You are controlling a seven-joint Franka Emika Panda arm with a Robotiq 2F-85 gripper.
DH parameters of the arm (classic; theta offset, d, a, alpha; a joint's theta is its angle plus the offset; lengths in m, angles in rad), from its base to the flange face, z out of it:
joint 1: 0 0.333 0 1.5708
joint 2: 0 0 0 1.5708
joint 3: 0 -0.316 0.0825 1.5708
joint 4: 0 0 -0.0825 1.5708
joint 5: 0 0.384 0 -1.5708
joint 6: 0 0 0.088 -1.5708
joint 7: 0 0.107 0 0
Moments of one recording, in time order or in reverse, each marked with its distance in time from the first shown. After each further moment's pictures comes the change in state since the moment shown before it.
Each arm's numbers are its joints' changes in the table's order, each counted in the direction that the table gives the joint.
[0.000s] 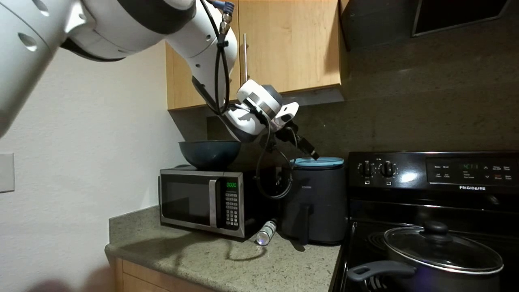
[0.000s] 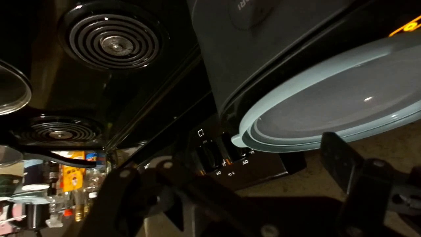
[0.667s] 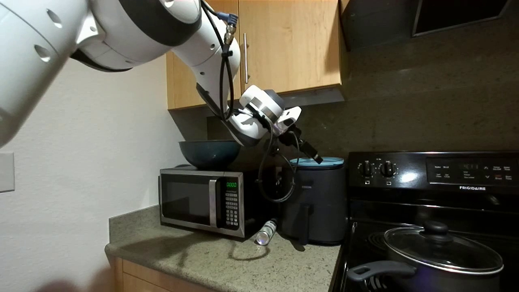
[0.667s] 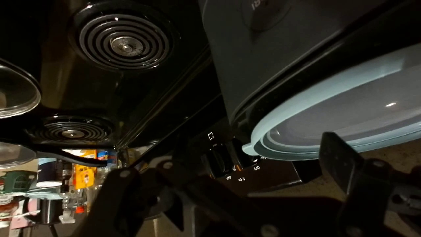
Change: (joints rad) arm 0.023 -0.048 0.033 -0.043 0.002 0.035 0.012
